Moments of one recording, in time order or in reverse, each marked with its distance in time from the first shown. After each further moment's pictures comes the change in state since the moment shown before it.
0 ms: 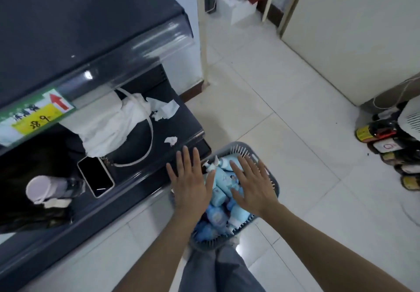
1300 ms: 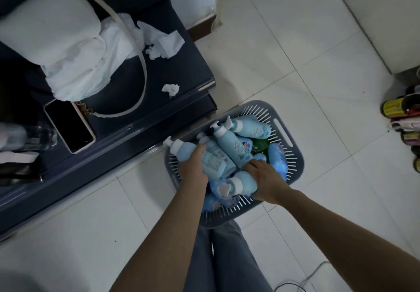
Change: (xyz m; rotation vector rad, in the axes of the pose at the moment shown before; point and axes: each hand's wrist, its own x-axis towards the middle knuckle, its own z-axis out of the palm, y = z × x) left_hand 0.031 -0.025 0.160 -1.710 -0.221 -1.397; right_hand 0.019 0.028 0.132 0.290 -0.272 -0.172
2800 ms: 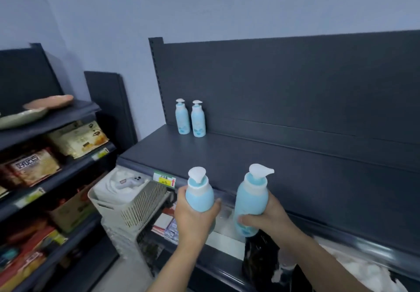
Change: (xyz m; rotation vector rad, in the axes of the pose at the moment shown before) left_hand -0.342 0.246 -0.541 -0.335 0.653 1.326; right_hand -0.025 -0.701 -0.154 0.753 -0.230 -0.700
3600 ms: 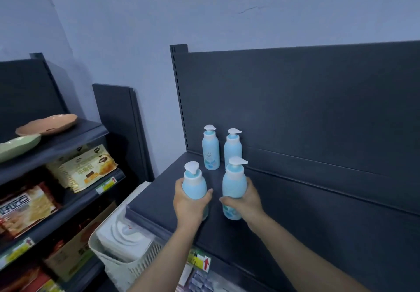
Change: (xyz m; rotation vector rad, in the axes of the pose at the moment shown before) left_hand 0.291 -0.074 0.000 0.047 0.105 -0.045; right_hand 0.305 -0.003 0.124 -0.011 0.155 0.022
